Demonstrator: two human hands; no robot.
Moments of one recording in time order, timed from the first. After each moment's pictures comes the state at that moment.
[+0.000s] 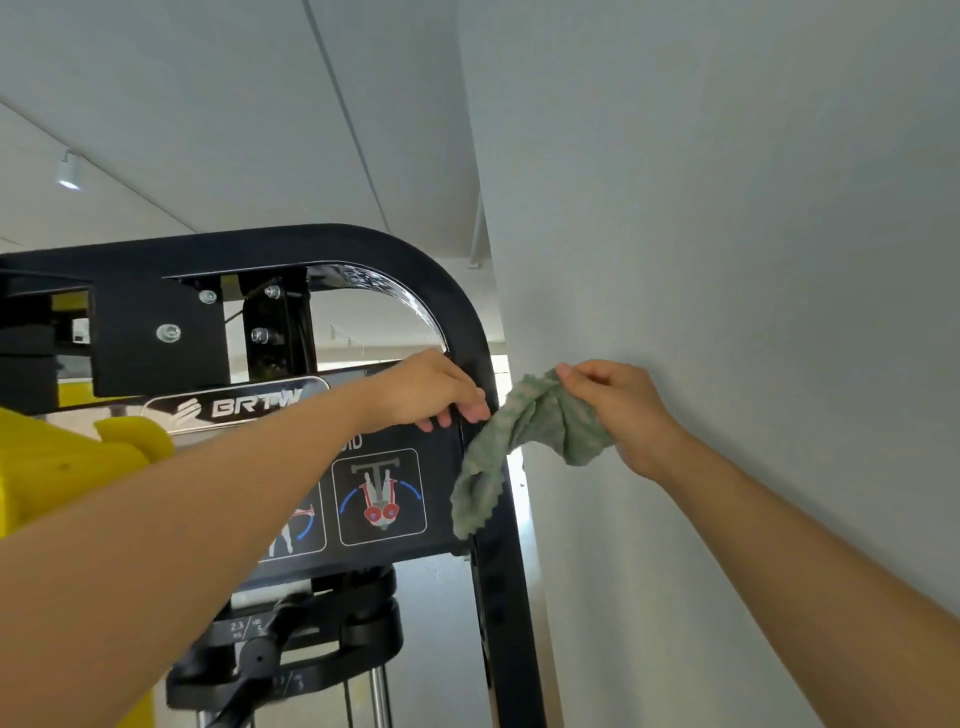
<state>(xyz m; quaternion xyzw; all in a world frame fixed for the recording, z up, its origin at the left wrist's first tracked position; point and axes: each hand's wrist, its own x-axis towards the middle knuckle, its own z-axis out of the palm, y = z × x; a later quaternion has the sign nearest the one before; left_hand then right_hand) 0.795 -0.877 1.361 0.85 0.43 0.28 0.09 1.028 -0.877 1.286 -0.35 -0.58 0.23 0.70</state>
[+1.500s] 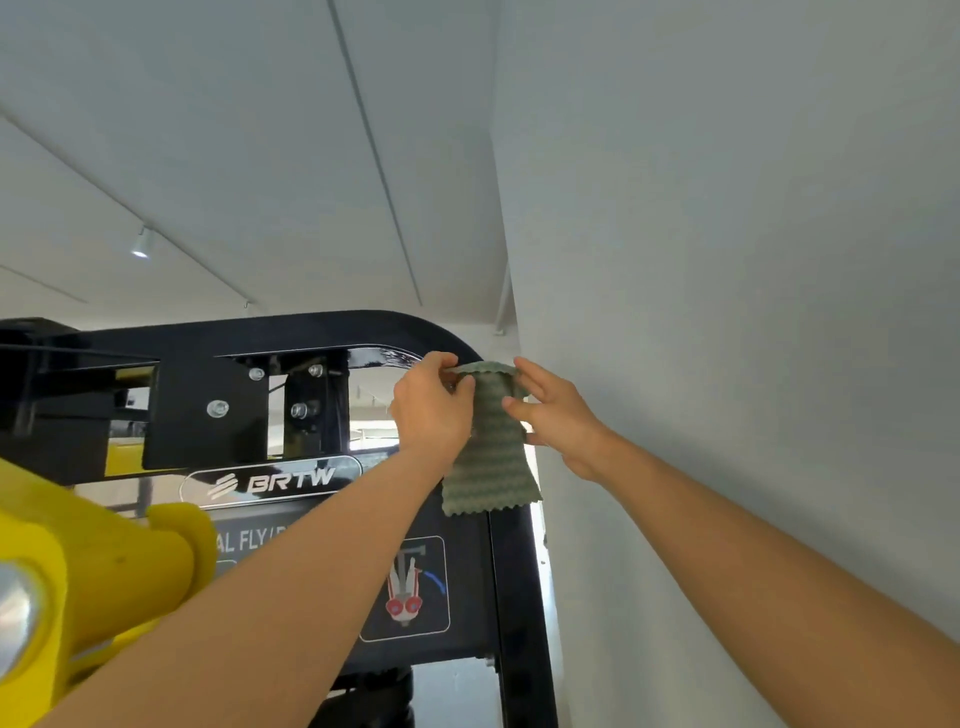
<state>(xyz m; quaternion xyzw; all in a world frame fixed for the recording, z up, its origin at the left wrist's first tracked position) 0.812 -0.860 1.394 0.62 0.39 0.67 -0.10 0.964 -0.858 1.379 -0.30 -0.69 0.23 0.62</state>
